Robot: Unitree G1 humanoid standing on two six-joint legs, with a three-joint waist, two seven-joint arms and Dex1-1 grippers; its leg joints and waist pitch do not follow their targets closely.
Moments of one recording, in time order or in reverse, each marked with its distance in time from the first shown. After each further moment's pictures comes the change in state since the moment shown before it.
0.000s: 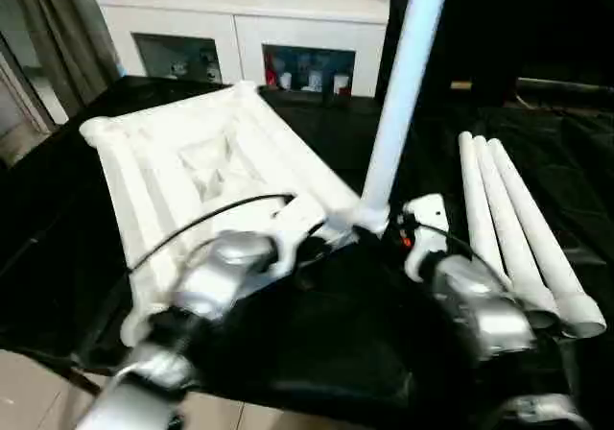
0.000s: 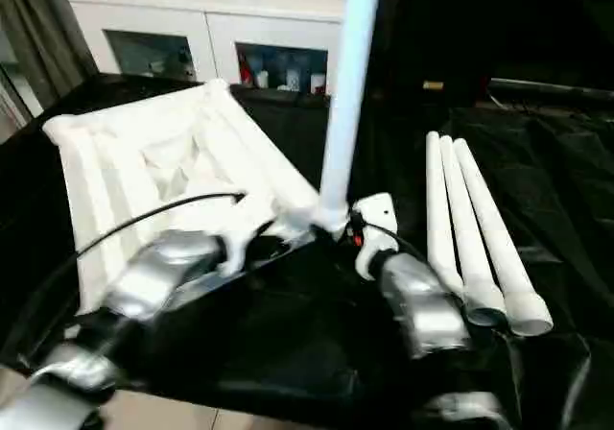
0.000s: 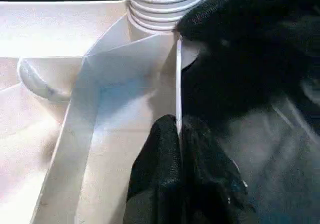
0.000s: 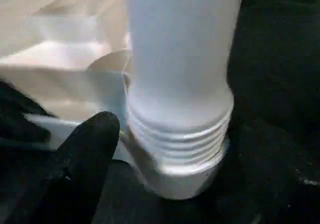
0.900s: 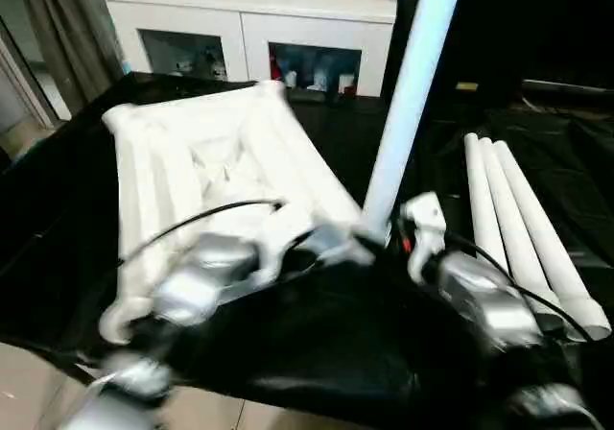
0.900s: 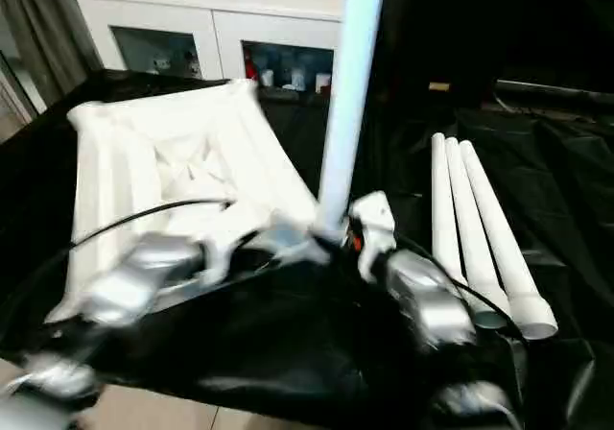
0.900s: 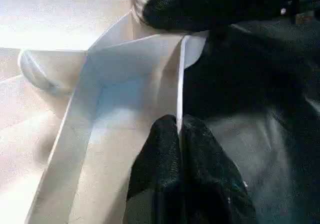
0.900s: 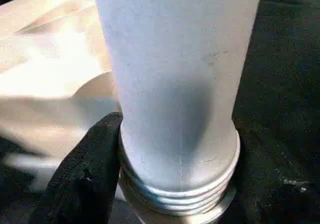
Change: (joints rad) left arm -0.062 -0.095 0.019 0.070 0.001 0.101 0.140; right arm -0.083 0.132 -0.061 0.097 0.011 0.023 -0.264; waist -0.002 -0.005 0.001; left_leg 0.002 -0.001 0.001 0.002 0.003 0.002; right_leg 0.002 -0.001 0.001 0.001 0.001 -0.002
